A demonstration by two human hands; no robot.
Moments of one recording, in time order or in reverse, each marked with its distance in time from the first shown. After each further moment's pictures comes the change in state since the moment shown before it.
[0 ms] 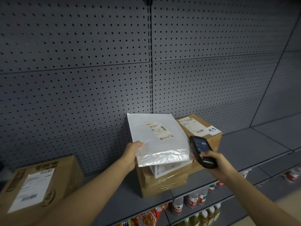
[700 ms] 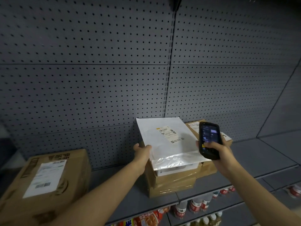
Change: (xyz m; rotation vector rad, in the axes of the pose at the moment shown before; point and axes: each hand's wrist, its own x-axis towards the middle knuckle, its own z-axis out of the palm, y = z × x) left_hand -0.002 -0.017 -0.021 -0.007 0.168 0.005; right_hand -0.018 -0.016 0.086 -0.163 0.007 -0.328
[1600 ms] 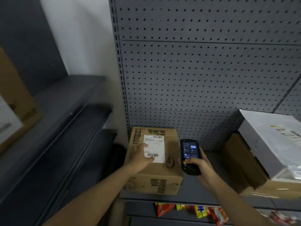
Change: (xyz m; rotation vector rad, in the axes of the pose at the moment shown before) left_hand -0.006 -0.030 -0.418 0.697 0.089 0.071; right_hand -0.064 0.249 0.345 -0.096 -0.228 0.452
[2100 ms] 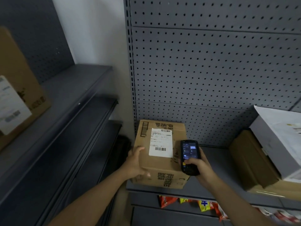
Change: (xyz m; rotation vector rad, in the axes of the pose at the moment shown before) left_hand -0.021 -0.064 -0.020 0.108 -0.127 -0.009; right_hand 0.010 0.032 0.013 -0.075 0.034 0.058
